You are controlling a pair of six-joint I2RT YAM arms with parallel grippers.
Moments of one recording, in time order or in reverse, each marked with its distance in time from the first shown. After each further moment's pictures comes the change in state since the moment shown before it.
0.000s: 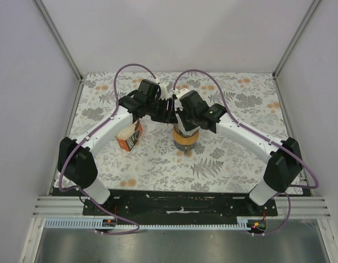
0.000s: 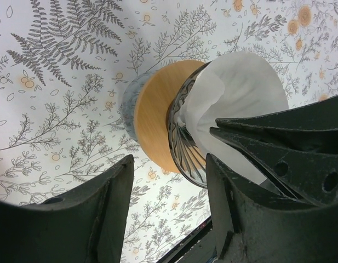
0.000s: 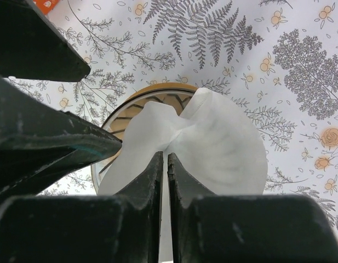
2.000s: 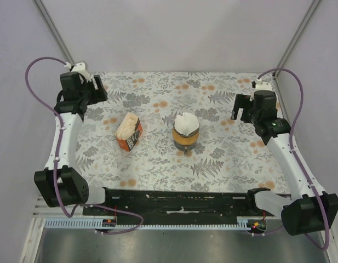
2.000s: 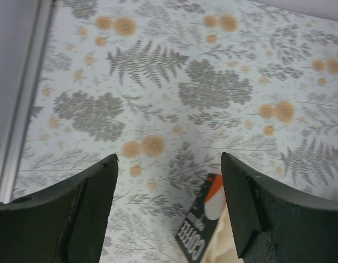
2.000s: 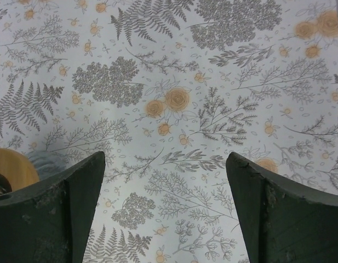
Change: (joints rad) left arm 0.634 -0.233 -0.058 0.121 -0.211 0.195; right arm -0.613 -0.487 -0.338 0.119 0.010 0.024
